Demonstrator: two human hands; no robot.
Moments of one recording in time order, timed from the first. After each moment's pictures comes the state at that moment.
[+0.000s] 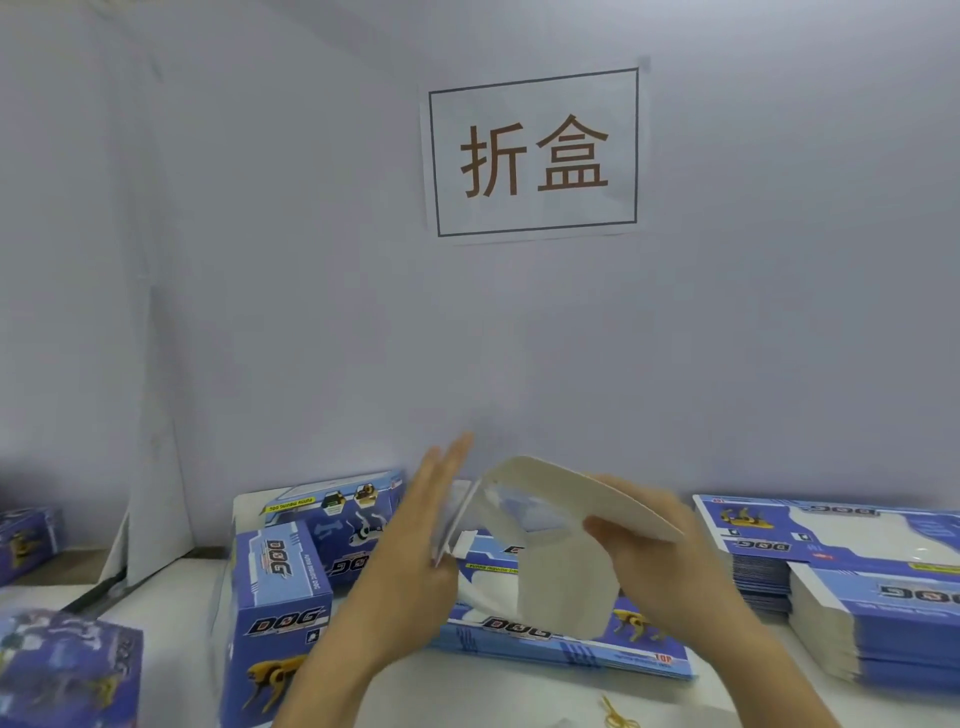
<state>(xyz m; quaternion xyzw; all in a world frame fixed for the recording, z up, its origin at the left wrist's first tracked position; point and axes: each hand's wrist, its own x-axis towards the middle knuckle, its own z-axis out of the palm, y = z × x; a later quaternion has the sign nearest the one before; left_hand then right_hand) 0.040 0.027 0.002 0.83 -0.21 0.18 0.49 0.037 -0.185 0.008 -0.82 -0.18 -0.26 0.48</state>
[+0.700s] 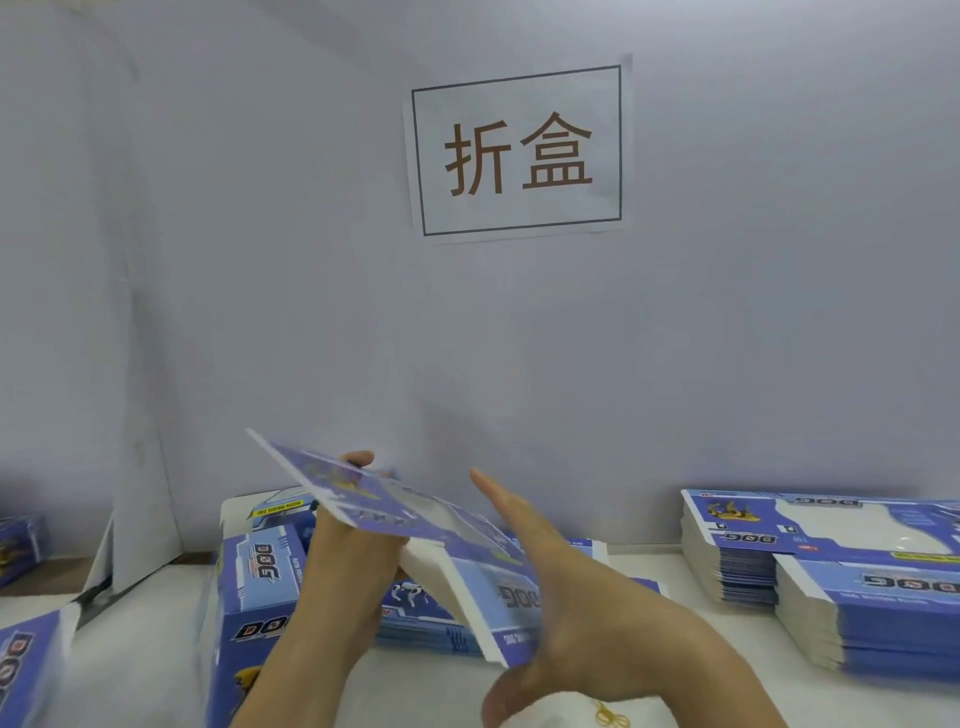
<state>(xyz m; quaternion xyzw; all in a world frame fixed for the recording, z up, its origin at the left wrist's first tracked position) 0.046 0.034 0.009 0.62 -0.04 0.23 0.75 0.017 -0.158 0.014 -0.88 -0.30 0.02 0.38</state>
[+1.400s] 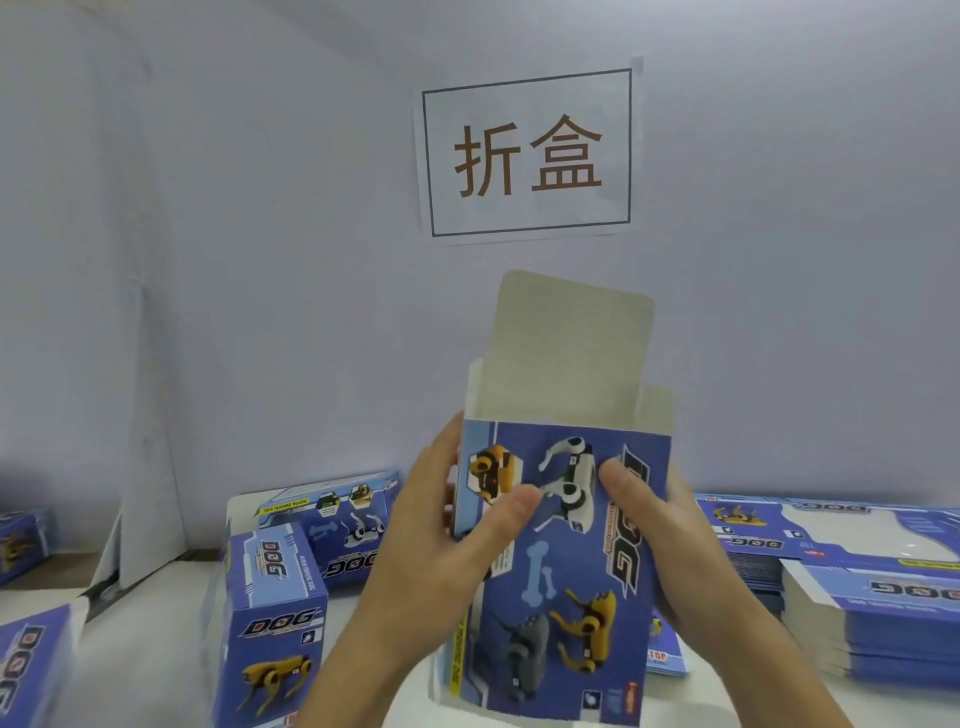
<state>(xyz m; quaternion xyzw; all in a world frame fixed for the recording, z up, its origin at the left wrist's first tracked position) 0.014 0.002 0.025 0.71 -0.31 0.22 0.59 0.033 -0.184 0.013 -0.60 -0.23 -0.14 0.75</state>
